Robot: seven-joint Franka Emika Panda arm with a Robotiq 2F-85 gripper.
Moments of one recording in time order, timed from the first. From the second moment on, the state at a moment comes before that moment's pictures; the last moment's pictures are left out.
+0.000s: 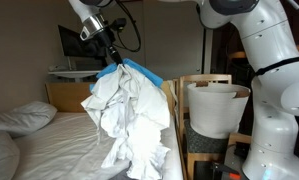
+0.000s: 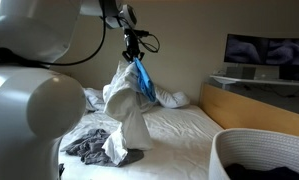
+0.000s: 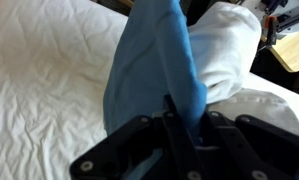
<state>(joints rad) 0.25 0.37 0.21 -1.20 -0.34 1.19 -0.50</state>
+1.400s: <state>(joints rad) 0.02 -0.02 0.04 -1.44 -0.17 1.19 -0.44</state>
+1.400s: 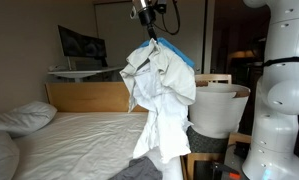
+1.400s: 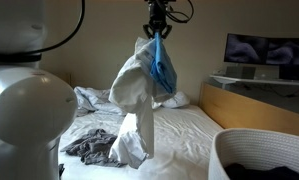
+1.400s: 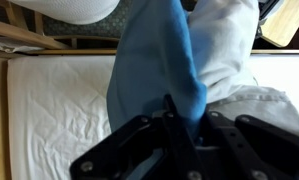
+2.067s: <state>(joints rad) -0.02 0.10 -0.03 -0.99 -0.20 1.09 -0.45</state>
